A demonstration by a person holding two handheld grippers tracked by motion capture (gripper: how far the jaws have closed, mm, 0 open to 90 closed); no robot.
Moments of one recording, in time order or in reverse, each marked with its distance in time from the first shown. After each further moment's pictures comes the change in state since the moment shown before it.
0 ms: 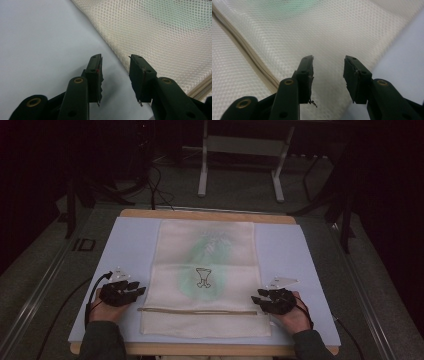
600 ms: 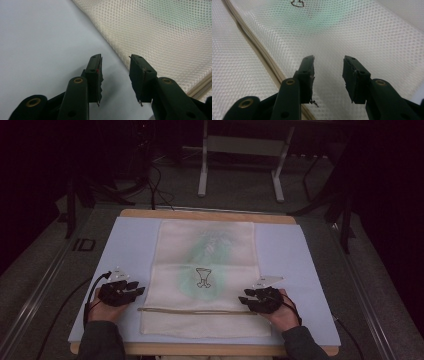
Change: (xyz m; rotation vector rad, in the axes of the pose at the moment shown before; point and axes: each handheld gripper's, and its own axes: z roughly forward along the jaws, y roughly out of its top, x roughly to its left) left arm 0.002 -0.001 -0.002 -0.001 -0.003 0.002; right arm 0.024 0.023 0.016 -0.002 0.075 -0.036
